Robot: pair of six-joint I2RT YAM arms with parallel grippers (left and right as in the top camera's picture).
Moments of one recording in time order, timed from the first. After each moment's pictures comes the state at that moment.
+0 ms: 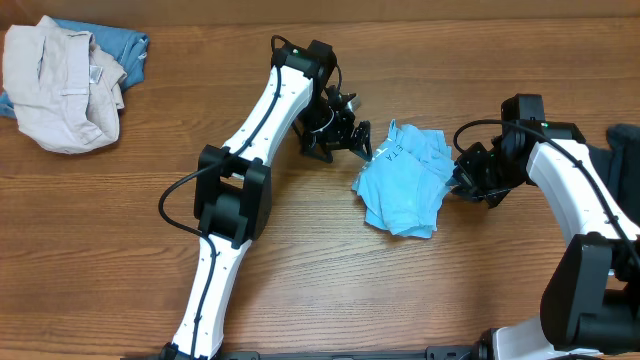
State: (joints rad) left arm -0.41 2.54 2.34 -1.44 0.62 -0.07; right arm -0.08 1.70 1.19 -0.98 -0.37 0.74
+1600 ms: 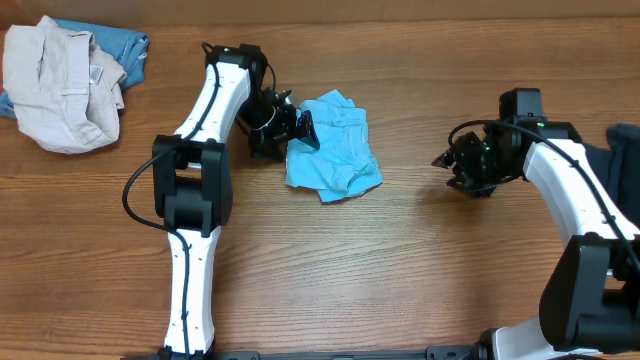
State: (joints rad) left arm -0.18 2.54 2.19 -1.41 0.62 -0.10; right arm -0.06 1.70 1.19 -0.85 -0.46 0.68
